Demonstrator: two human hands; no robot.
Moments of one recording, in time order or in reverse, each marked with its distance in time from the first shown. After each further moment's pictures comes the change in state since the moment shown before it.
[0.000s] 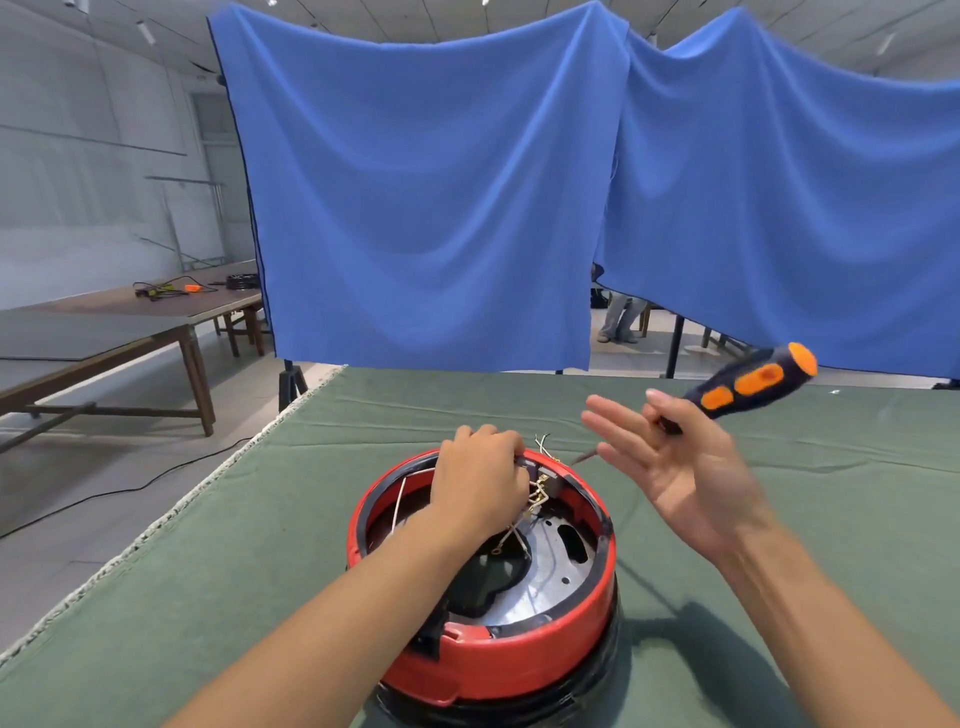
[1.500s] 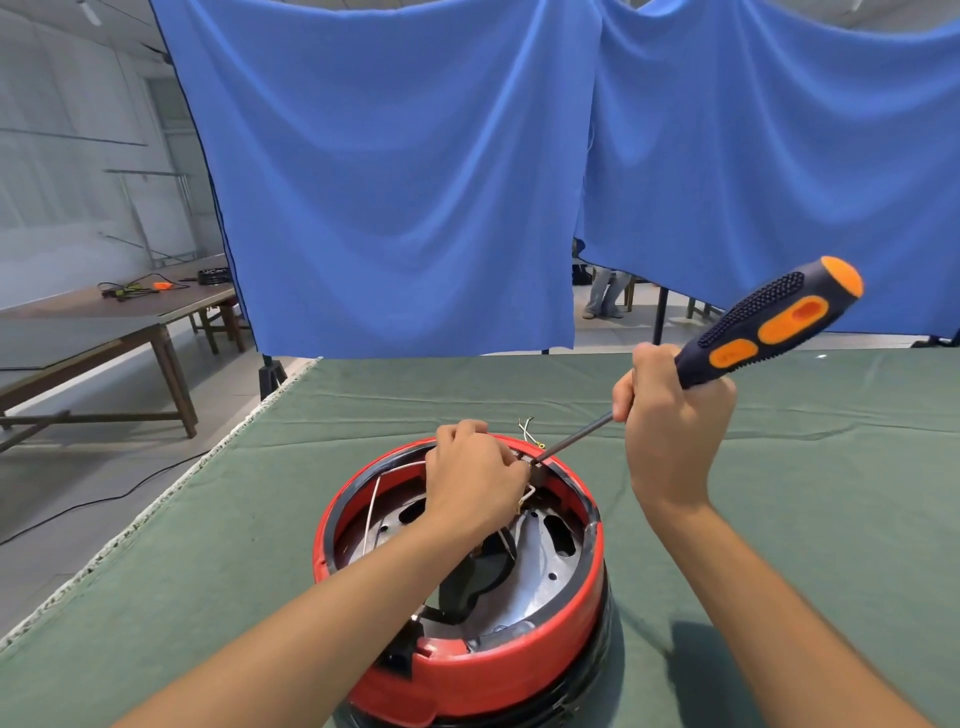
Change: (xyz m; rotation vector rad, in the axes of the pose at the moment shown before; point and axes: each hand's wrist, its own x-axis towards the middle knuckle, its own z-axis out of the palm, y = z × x) left_hand 0.004 0.011 0.016 -0.252 -0.095 -0.184; right_hand 0.015 0.010 0.034 -0.412 0.479 -0.745
